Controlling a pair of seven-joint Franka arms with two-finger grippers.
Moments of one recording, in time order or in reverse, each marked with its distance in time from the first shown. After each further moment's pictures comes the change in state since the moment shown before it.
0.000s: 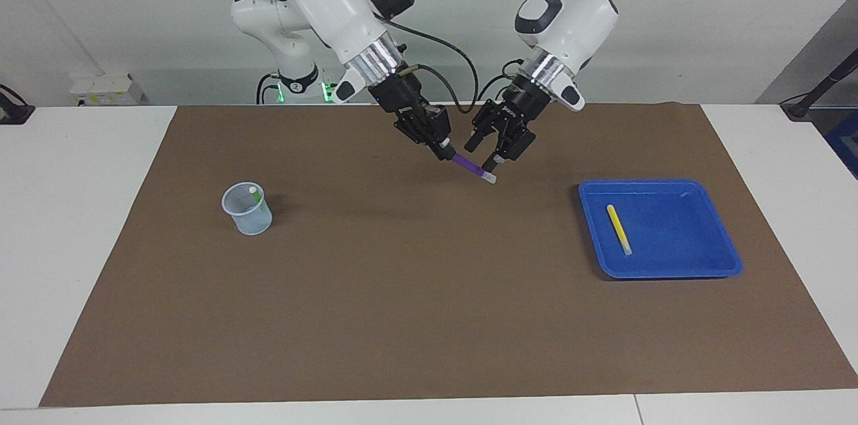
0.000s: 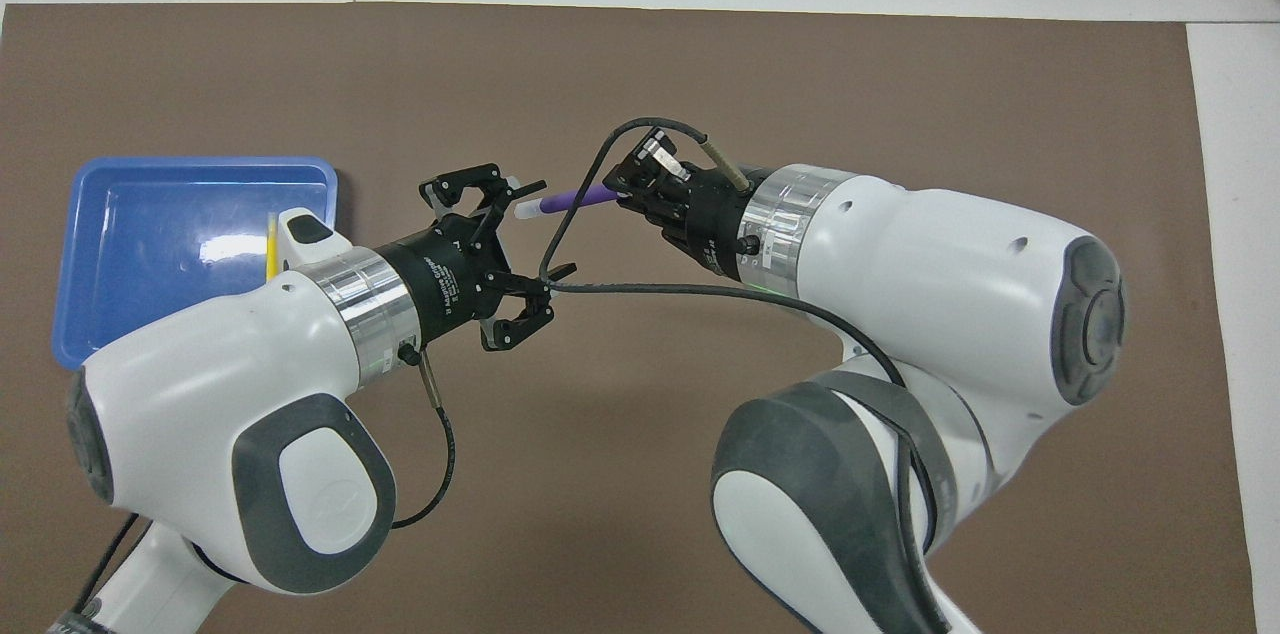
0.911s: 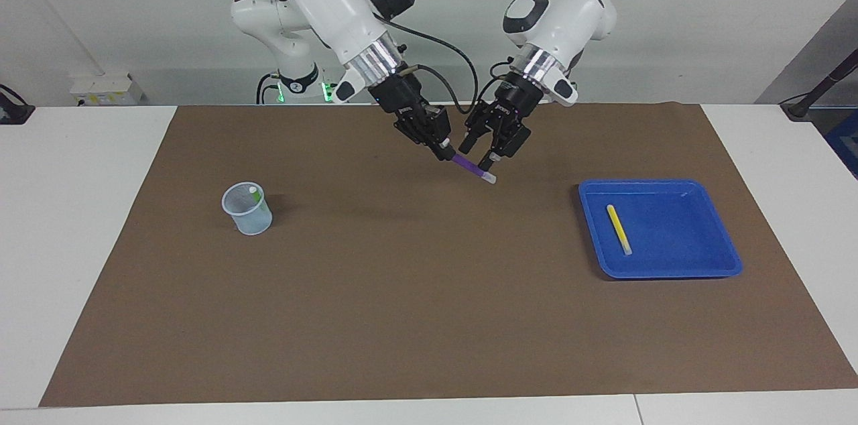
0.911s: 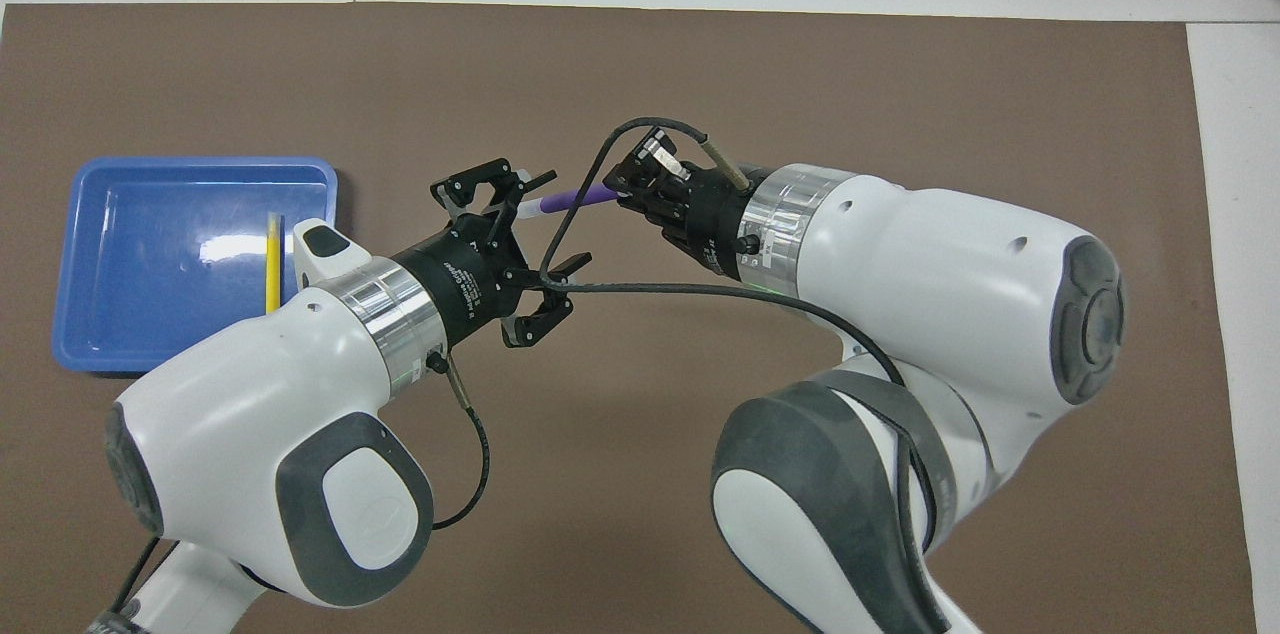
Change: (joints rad) left arm -0.051 0.018 -0.002 -0.004 0.000 0.126 -0.018; right arm 0.000 0.001 0.000 0.000 0.000 0.000 0.000
